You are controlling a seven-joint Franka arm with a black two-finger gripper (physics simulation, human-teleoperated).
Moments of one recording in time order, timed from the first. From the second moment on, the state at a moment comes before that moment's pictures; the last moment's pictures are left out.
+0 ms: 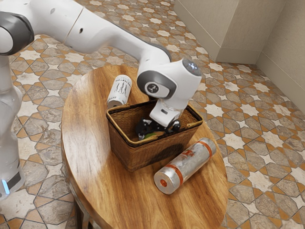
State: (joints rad) arm -0.25 -0.03 -0.02 -2.01 0.08 1.85 1.24
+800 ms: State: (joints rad) arm -0.24 -0.01 -0.02 -2.01 0.09 1.84 1.22
